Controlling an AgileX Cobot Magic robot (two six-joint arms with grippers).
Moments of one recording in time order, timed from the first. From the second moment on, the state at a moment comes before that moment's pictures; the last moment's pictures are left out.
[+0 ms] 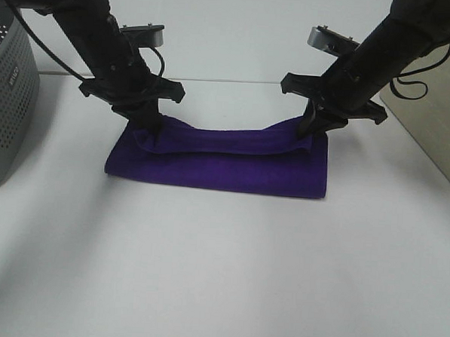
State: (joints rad) left arm -0.31 2.25 -1.79 -0.35 0.94 0.20; right arm 0.20 2.10 -1.50 0.44 0.78 -0.21
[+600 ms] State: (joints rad) left arm -0.31 2.31 -1.82 -0.30 0.85 0.20; right arm 0.20 2.16 -1.50 0.41 0.68 -0.20
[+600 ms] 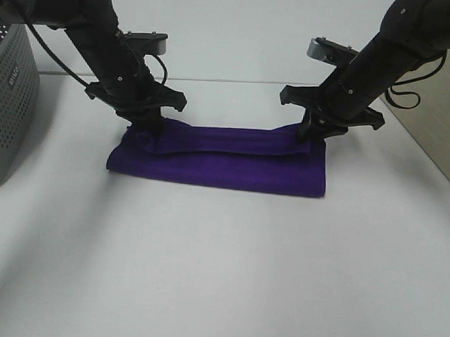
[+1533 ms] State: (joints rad) left arm -0.18 2.31 -1.86 -0.38 1.11 0.36; right arm 0.20 1.96 -1.50 0.36 0.95 -0.19
